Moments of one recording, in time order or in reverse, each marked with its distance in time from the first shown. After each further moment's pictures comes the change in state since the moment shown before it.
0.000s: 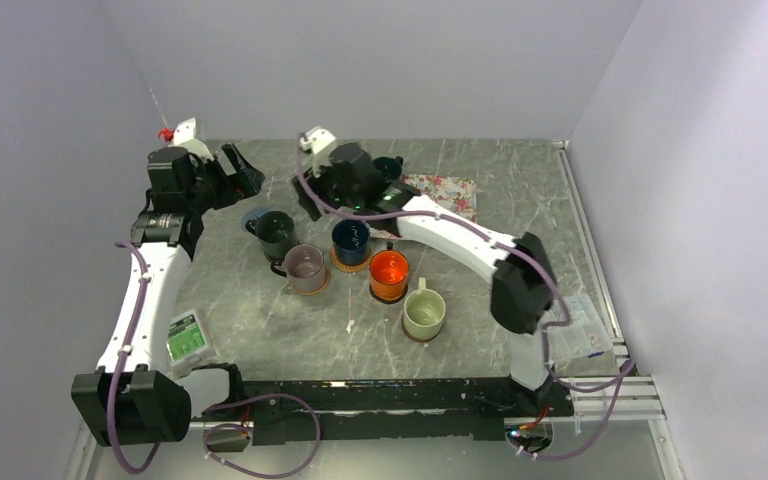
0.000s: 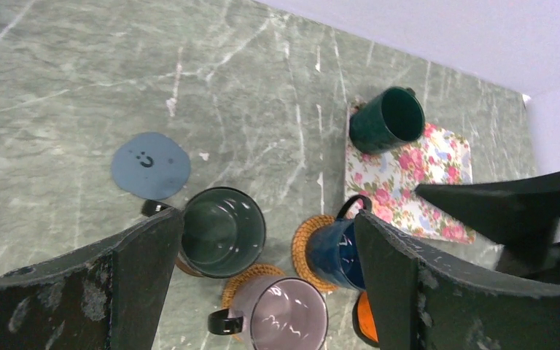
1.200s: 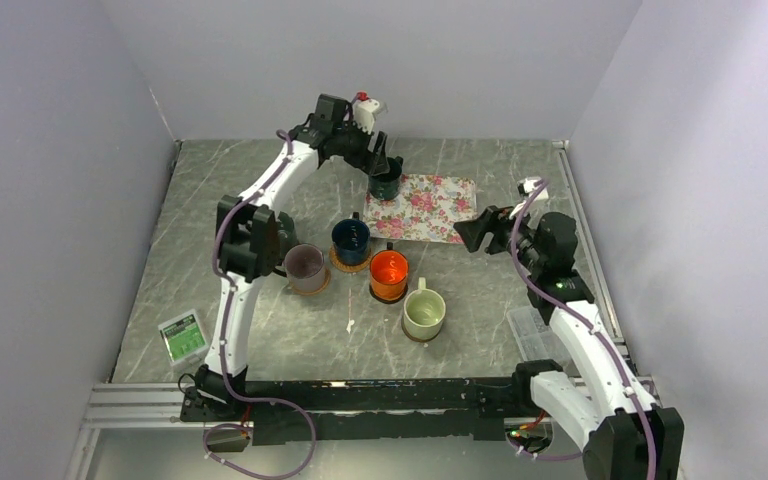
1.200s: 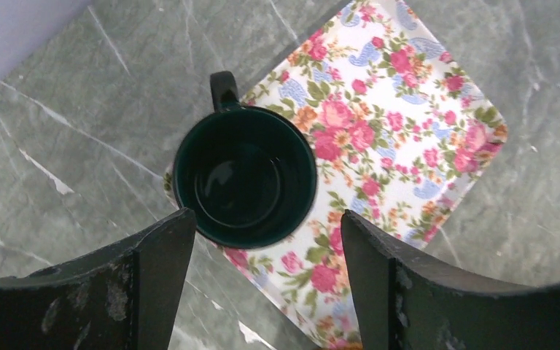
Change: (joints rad) left arm -0.441 1.150 1.022 -0.113 0.313 0.480; right arm -0.758 -1.118 -1.173 0.267 -0.410 0.274
